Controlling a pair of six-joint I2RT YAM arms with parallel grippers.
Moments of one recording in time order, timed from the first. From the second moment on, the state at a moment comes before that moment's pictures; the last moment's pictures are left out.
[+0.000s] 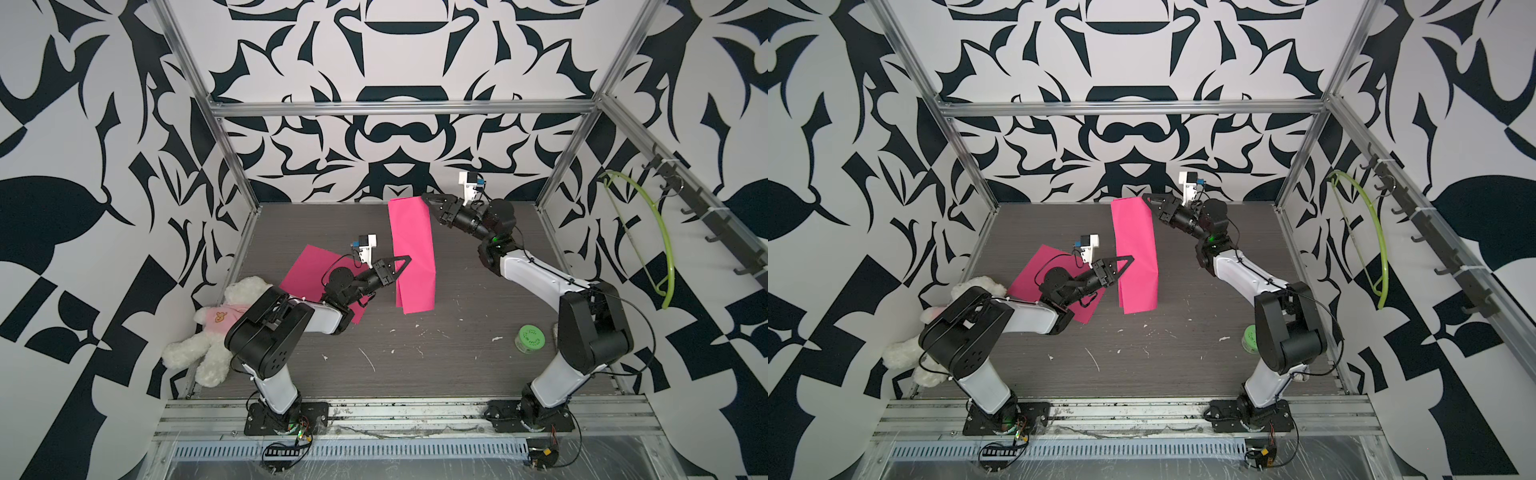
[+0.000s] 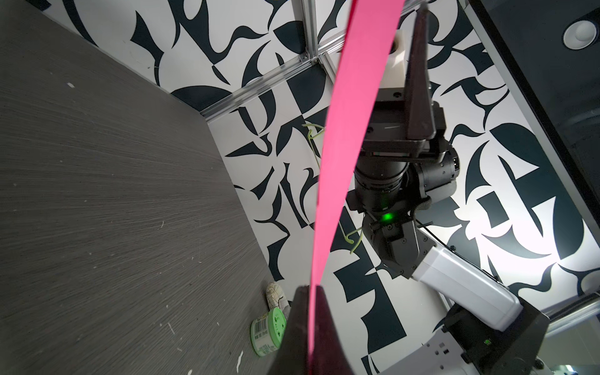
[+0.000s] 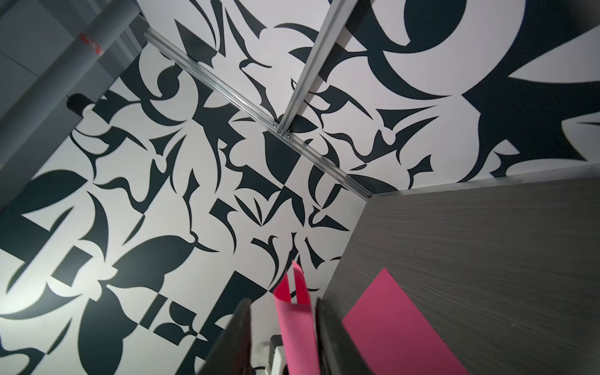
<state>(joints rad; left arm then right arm) -0.59 1.72 0.61 1.34 0.52 -1.23 0.31 1.67 1.17 0.71 -0.70 1.09</state>
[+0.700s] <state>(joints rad) -0.59 1.72 0.68 1.33 0.52 -1.24 0.31 1.52 0.91 0.69 -0.74 1.09</state>
